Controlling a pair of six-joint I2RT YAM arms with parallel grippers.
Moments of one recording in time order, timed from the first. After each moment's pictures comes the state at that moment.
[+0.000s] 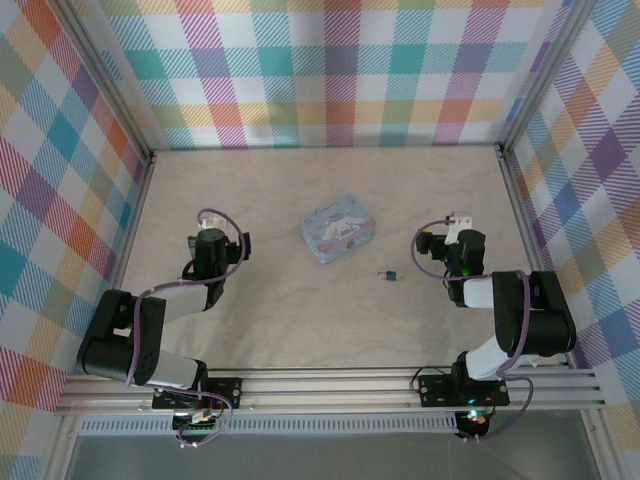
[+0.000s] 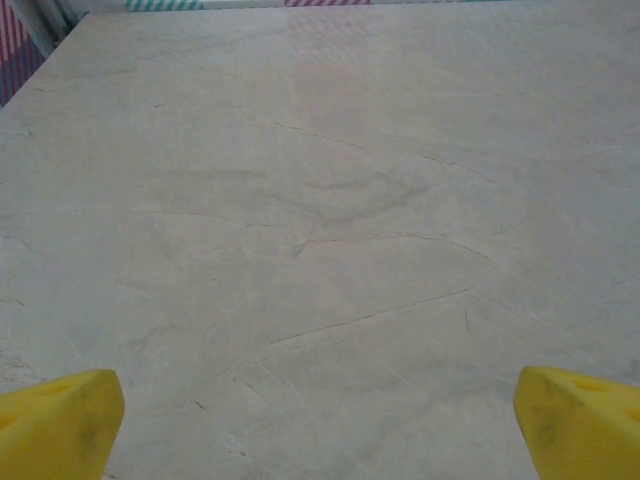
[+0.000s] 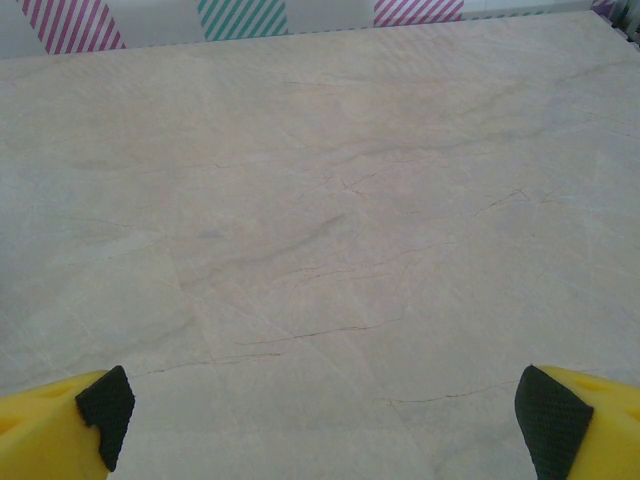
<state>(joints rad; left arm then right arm) -0.18 1.41 0.44 0.49 -0.29 -0.09 0.01 1.54 0.38 0.76 -0.03 0.05</state>
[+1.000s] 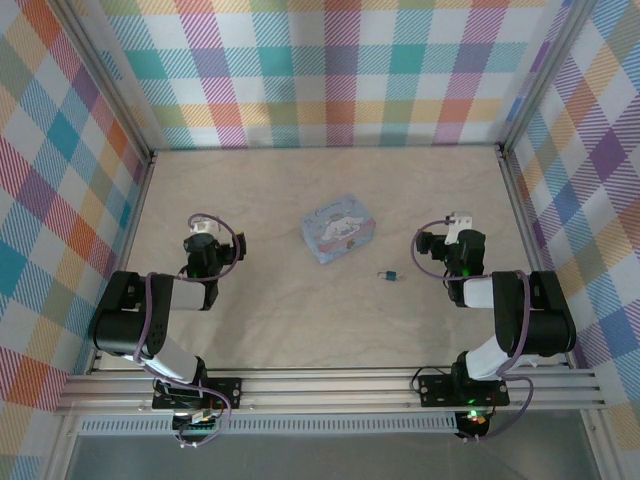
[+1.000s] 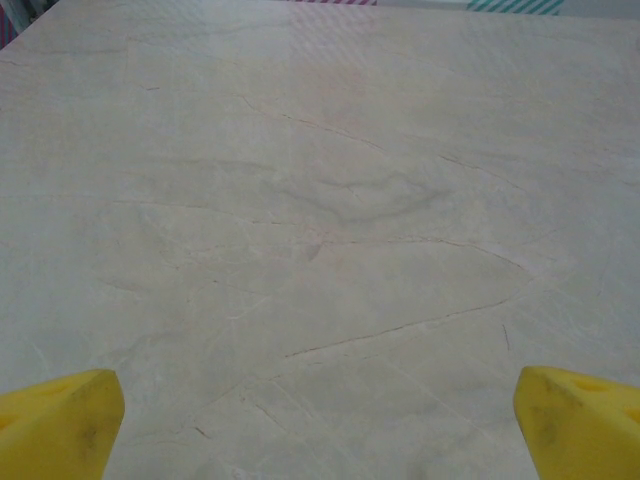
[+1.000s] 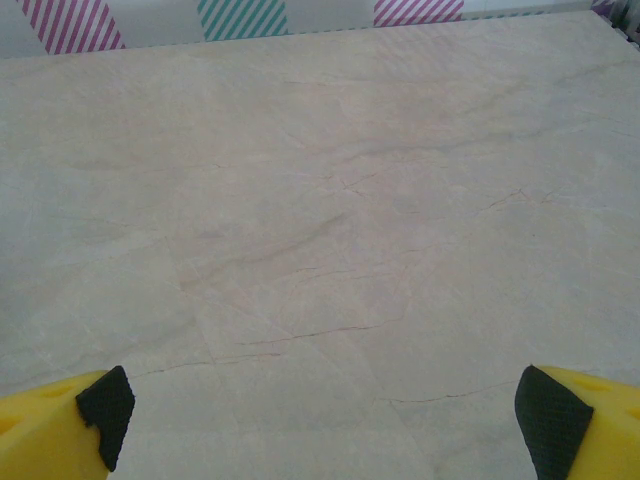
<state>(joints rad) -0.08 1.56 0.40 0.73 -0.16 -0.10 0.01 1.54 0.38 0.76 -0.03 0.05</state>
